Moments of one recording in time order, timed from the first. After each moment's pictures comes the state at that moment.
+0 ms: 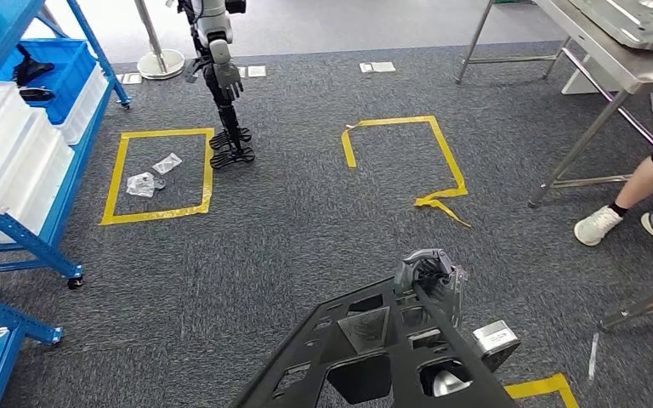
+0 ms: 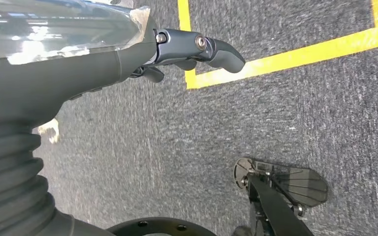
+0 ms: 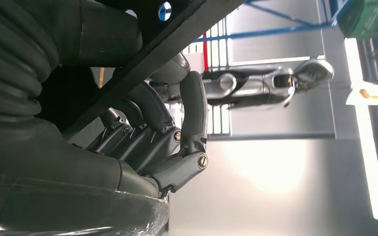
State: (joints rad) left arm -0.10 -0.15 1.22 -0.19 -1.11 0.19 -0.16; right arm -0.03 0.07 0.36 -1.54 -0.06 -0.17 -0.60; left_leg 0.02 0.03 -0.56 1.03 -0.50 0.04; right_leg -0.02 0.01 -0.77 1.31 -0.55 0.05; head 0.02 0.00
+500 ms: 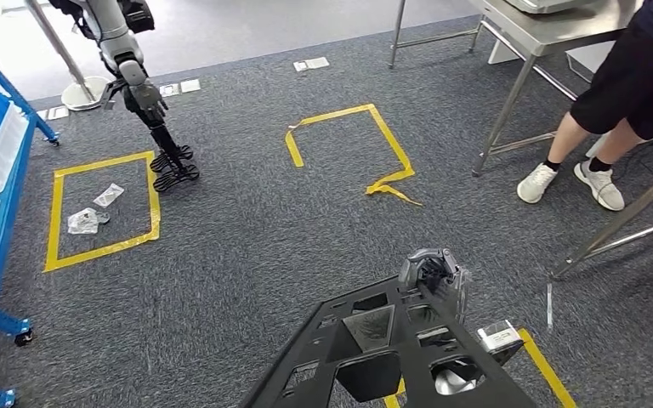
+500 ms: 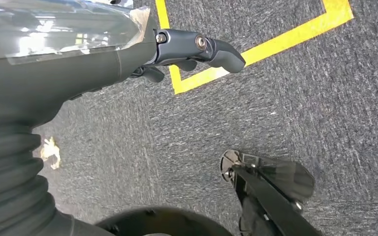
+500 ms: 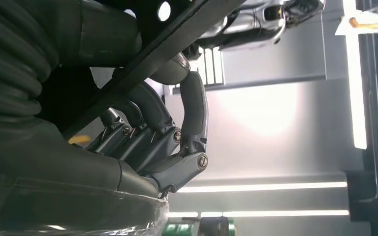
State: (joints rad) left arm -0.10 -0.16 1.23 -0.19 -1.10 0.21 -0.15; right arm -0.01 0.09 0.33 -1.55 -0.05 -0.17 -0.61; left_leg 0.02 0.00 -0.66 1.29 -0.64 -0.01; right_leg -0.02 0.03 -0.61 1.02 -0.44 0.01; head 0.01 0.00
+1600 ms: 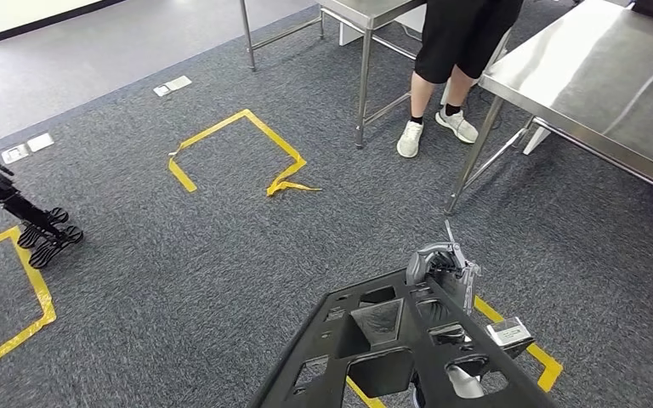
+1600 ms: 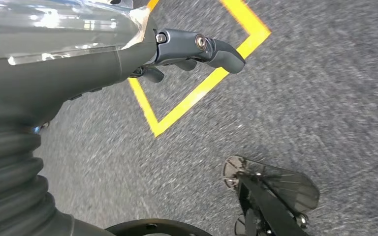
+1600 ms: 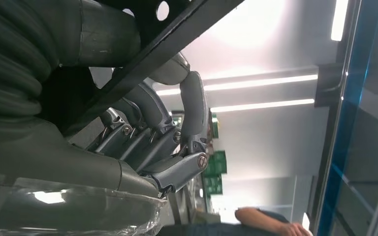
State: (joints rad) left arm -0.10 -0.16 1.25 -0.19 -1.09 0.23 -0.16; right arm -0.02 0.10 0.29 -1.57 -0.05 -0.17 -0.61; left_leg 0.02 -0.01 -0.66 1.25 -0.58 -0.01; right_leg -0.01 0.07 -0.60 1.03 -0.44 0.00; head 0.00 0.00
